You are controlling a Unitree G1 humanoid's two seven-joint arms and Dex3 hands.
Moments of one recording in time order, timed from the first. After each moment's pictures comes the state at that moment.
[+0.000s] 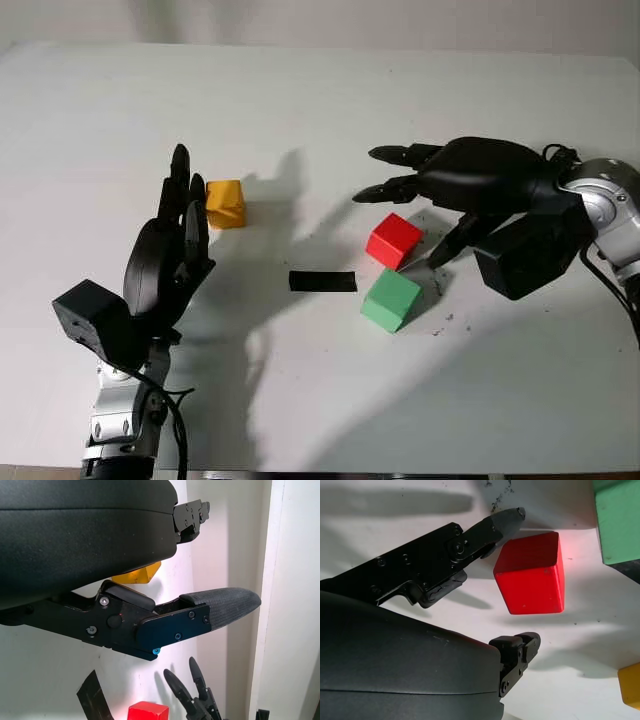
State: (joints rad) left arm -0.14 0.16 0.15 0.04 -0.22 -0.15 -0.26; right arm -0.84 -0.79 0.32 0.55 -0.58 -0.73 0.52
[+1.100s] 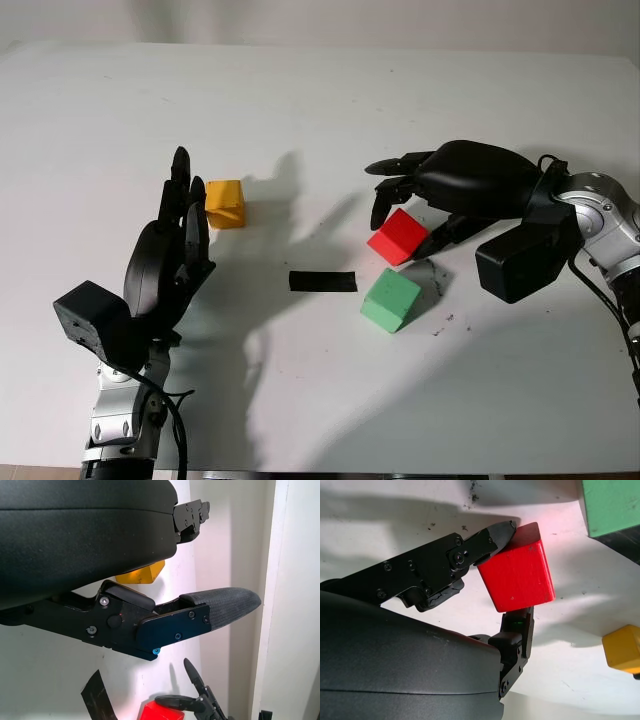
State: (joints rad) left arm -0.13 0.16 0.15 0.04 -0.21 -0.15 -0.26; right arm -0.88 -0.75 0.32 0.70 -0.54 -0.83 0.40
